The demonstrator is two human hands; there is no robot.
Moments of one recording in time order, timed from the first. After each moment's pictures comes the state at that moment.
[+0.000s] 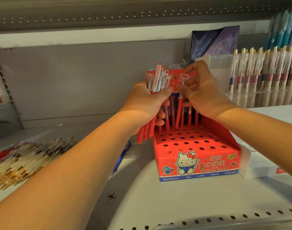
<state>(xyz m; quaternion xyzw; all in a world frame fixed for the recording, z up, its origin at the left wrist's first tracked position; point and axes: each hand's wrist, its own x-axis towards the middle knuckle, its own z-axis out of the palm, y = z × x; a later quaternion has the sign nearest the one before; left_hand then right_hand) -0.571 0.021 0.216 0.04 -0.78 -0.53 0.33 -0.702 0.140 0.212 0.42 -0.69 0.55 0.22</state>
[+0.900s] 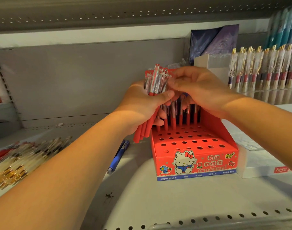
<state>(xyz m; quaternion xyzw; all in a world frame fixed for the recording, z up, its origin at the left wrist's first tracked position) -0.568 0.020 0.215 0.02 -0.77 -0.55 0.31 -0.678 0.148 0.229 0.49 -0.63 0.59 0.00</state>
